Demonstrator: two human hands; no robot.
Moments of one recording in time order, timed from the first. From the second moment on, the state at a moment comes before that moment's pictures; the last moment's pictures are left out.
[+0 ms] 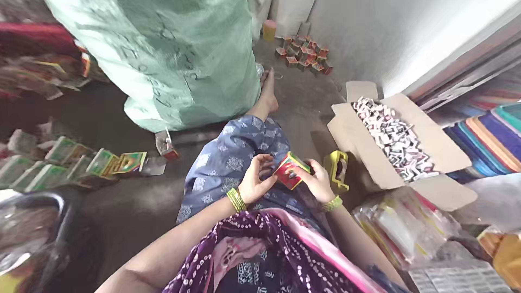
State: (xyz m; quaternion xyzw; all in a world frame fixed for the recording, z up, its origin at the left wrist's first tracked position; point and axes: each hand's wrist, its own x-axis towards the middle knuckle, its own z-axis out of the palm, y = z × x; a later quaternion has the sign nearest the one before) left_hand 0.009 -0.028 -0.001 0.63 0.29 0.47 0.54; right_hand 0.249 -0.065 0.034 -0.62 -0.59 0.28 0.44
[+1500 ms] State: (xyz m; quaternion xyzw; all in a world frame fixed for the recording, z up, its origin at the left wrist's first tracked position) left_hand -0.103 -0.009 0.030 0.49 0.49 0.58 0.43; right_hand 0.180 0.018 -0.011 -0.53 -0.77 0.22 0.27
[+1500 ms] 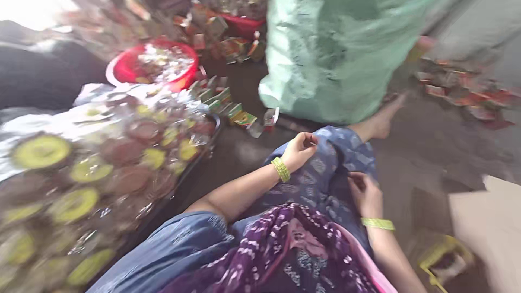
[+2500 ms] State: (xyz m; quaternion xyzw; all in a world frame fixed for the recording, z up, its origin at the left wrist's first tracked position) left_hand -0.224 0.028 0.001 0.48 0.80 0.31 0.16; right_hand 0.177 0.023 -0.024 -0.50 -0.80 0.14 0.31
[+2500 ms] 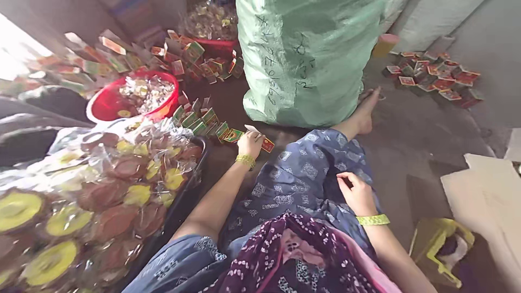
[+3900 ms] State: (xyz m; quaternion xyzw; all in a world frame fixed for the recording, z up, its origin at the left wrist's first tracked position) left_hand 0.014 -0.028 -0.010 0.59 0.36 0.35 0.63; right_hand 0.539 0.061 0.115 -0.88 -0.44 -0.08 0.13
